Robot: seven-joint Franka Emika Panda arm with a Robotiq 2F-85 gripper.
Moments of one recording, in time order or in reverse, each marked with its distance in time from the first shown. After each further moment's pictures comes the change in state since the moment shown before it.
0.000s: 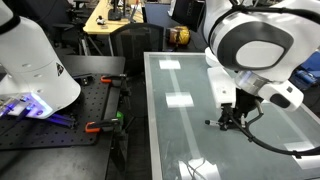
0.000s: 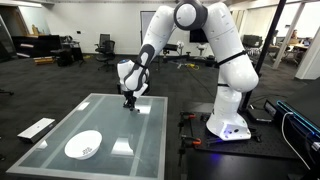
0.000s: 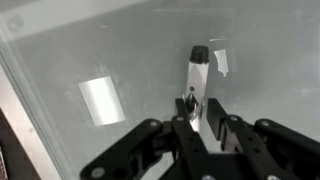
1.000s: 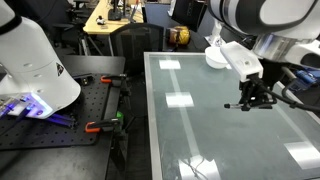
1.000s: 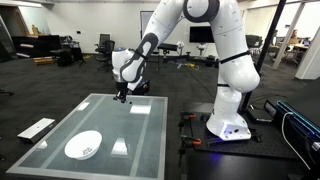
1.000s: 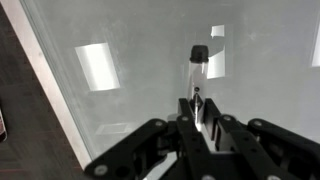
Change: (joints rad) arm 0.050 -0.131 0.000 0.001 -0.060 -0.001 0.000
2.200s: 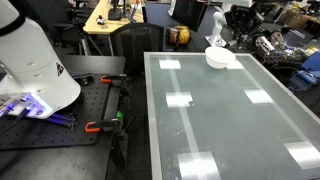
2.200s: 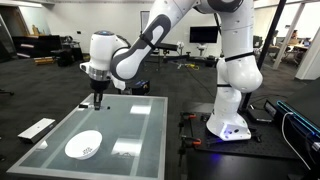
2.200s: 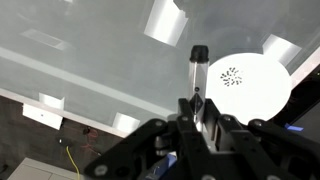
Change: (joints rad) arm 0.125 -0.161 0.223 0.007 -0.074 0.001 -0.160
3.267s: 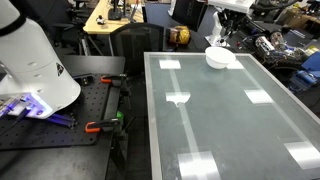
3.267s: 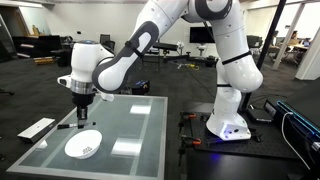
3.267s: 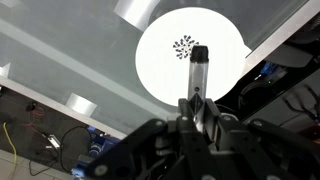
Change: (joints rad) arm 0.016 0.171 0.102 0.172 0.103 0.000 -0.218
